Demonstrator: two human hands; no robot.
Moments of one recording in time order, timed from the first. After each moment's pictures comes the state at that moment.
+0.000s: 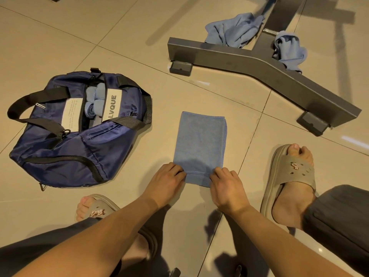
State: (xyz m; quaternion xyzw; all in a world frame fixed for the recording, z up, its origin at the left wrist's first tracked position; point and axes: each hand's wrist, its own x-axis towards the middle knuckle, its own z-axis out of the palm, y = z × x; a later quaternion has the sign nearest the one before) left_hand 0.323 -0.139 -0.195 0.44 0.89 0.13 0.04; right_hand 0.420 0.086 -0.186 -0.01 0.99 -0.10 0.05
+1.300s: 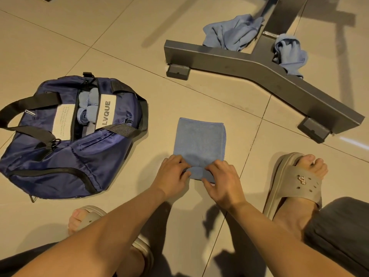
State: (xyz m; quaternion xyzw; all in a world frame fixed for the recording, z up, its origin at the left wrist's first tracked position) left_hand 0.280 -0.093 -0.194 0.32 0.91 0.22 0.15; right_hand 0.377 0.097 -0.185 0.07 0.96 -0.26 0.01
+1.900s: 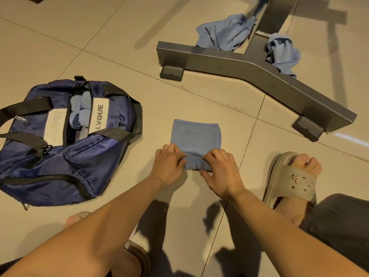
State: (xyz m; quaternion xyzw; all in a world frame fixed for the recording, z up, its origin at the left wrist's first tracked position) left_hand 0.247 -0.072 -0.184 0.28 0.93 0.18 0.17; right_hand 0.346 0.117 -0.174 0.05 0.97 -0.22 0.03
